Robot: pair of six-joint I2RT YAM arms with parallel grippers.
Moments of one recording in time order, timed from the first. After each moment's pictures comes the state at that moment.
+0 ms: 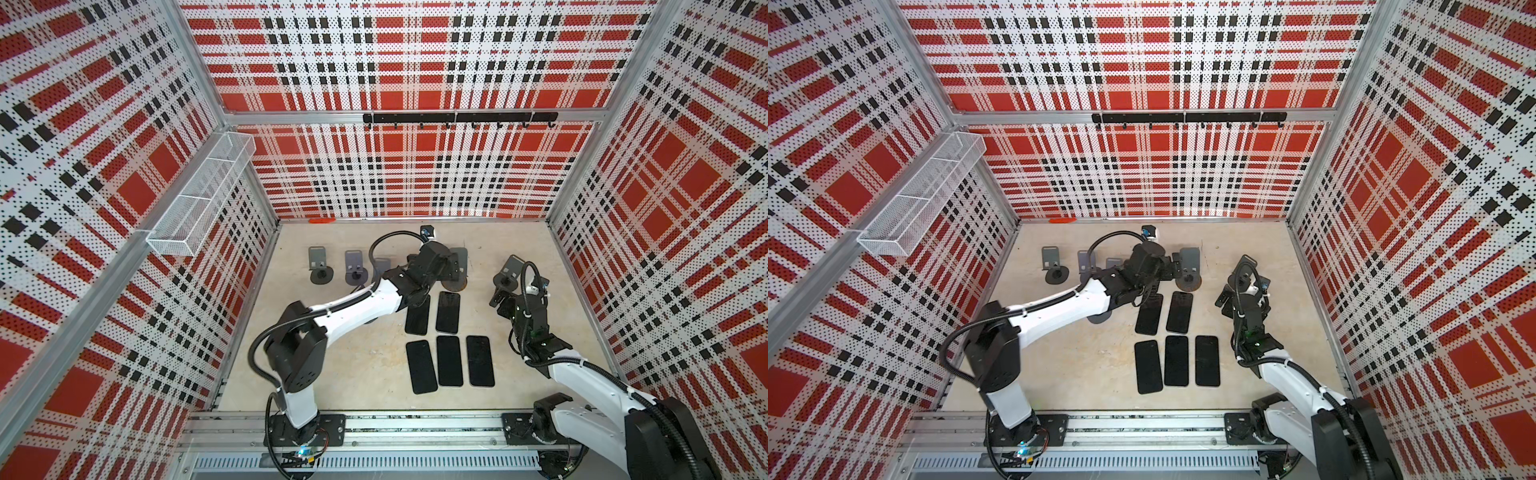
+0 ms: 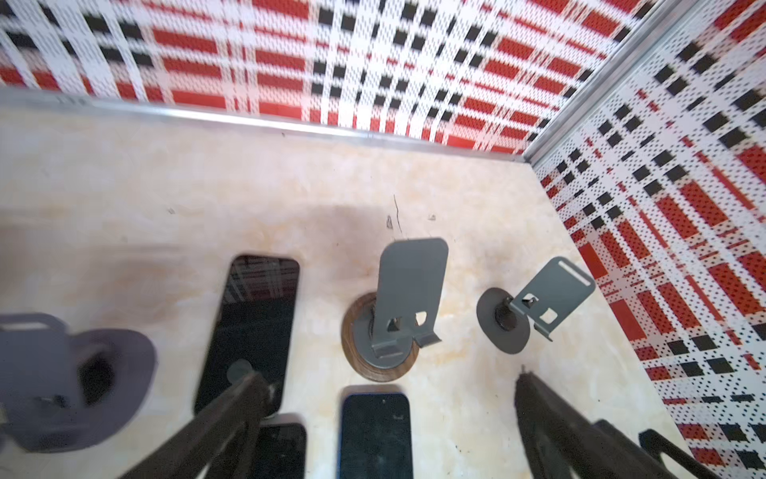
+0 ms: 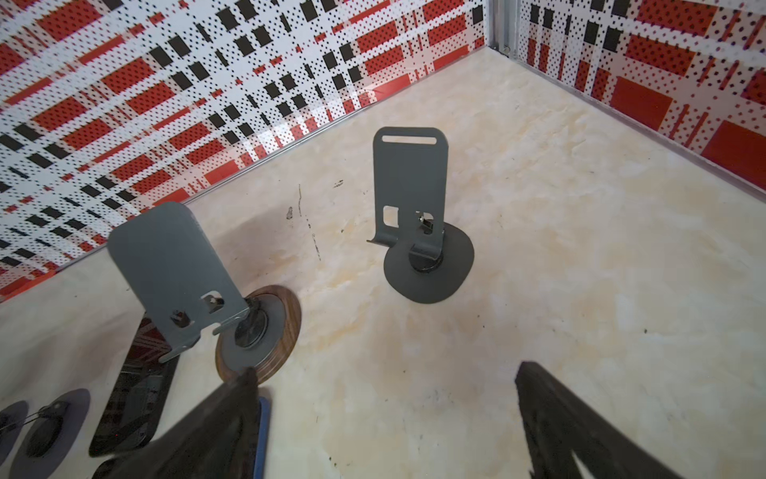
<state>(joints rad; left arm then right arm) -0.85 1.72 1.41 -0.16 -0.39 -0.56 0.30 1.07 0.36 0.26 0.45 0.56</state>
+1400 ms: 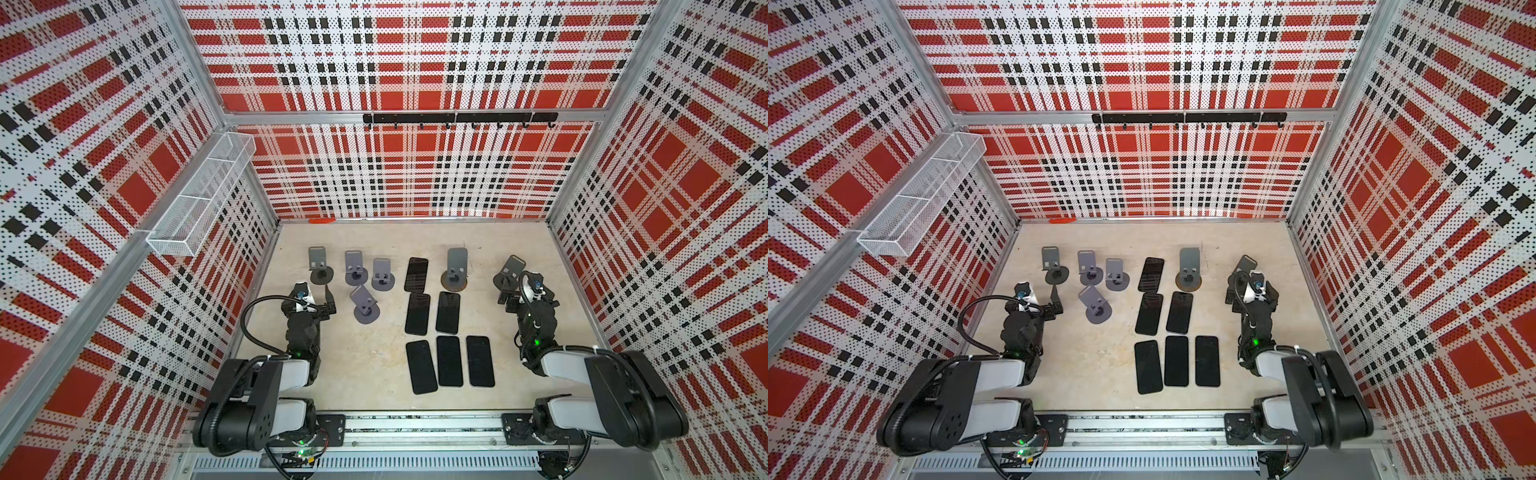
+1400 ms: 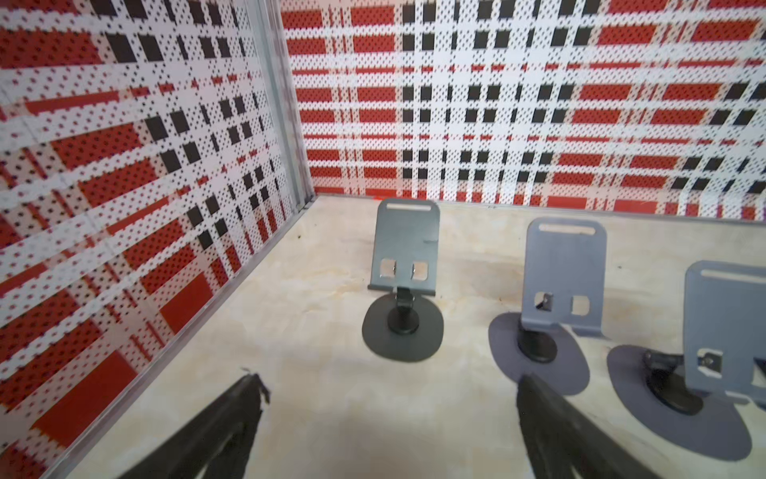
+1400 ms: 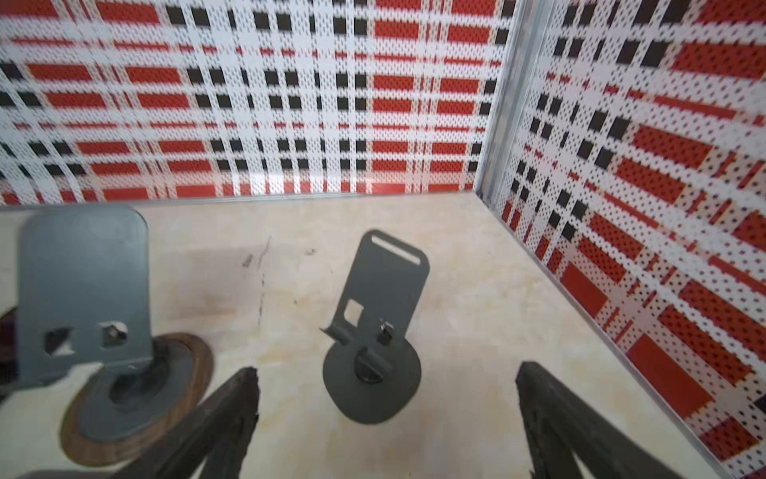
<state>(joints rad) -0.04 1.36 0.13 1.17 -0.23 -0.01 0.14 1.39 0.21 1.04 0.30 -0.02</state>
